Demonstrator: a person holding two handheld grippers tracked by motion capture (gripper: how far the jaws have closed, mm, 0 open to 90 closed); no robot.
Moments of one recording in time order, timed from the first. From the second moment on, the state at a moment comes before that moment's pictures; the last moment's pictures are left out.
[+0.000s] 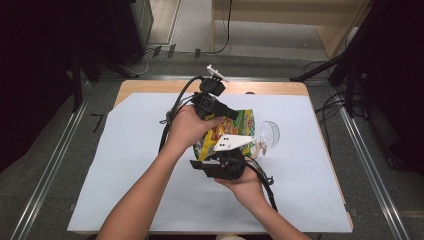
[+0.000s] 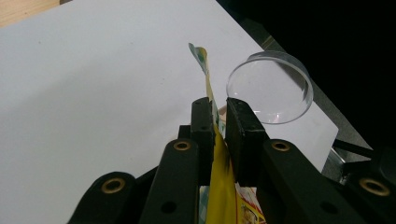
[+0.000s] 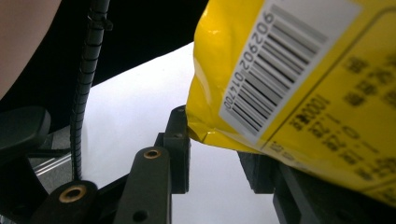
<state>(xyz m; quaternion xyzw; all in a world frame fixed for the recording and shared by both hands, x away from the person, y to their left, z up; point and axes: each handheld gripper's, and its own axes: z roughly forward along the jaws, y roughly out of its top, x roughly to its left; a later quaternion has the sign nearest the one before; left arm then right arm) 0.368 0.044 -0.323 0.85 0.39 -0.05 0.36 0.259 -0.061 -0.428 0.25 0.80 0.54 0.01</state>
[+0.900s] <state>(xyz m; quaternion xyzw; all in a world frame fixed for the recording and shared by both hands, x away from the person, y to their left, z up) 0.368 0.042 -0.318 0.85 0.39 -0.05 0.36 0.260 -0.063 -0.425 0.25 0.80 0.54 0.01</state>
